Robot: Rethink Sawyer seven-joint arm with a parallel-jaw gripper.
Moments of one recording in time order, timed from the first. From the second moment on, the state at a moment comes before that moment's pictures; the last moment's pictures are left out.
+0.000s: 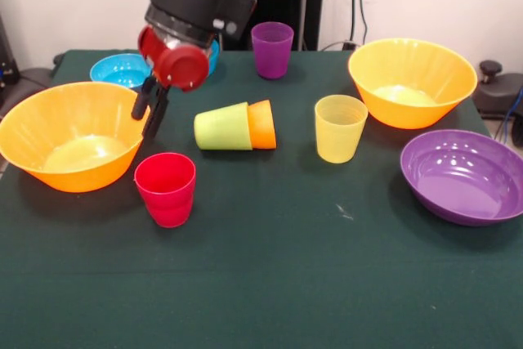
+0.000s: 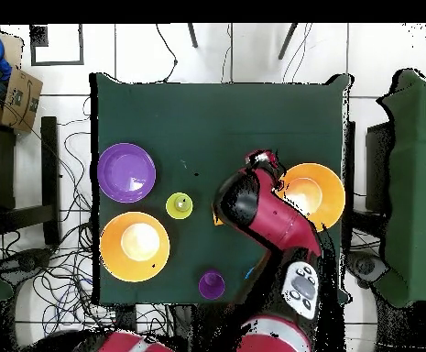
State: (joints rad) arm -0.12 -0.52 -0.35 1.72 0.34 -0.05 2.38
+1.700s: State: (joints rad) arm -0.21 -0.67 -0.15 1.99 0.10 0.01 2.38
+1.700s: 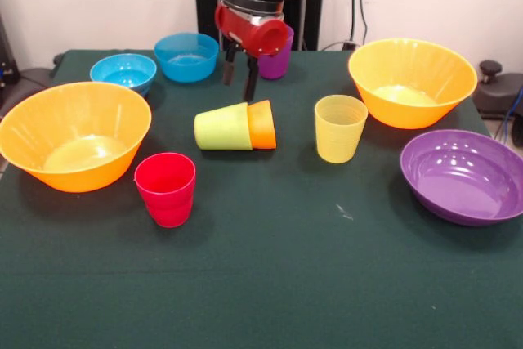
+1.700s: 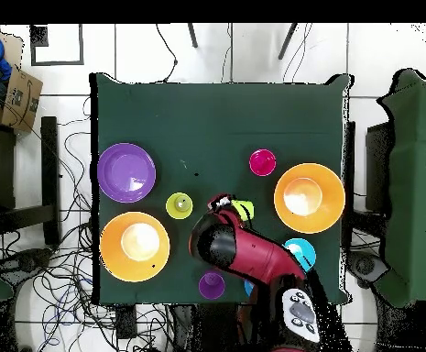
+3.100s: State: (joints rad) arm -0.31 -0.78 -0.13 2.08 -0.07 0.14 2.38
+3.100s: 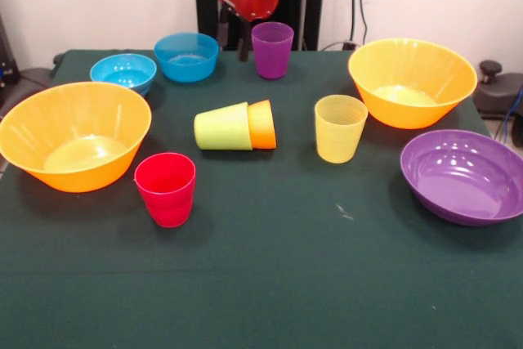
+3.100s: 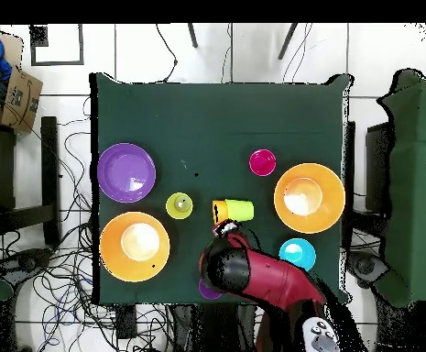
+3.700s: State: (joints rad) arm -0.43 -0.73 -0.13 1.98 -0.22 0.14 2.38
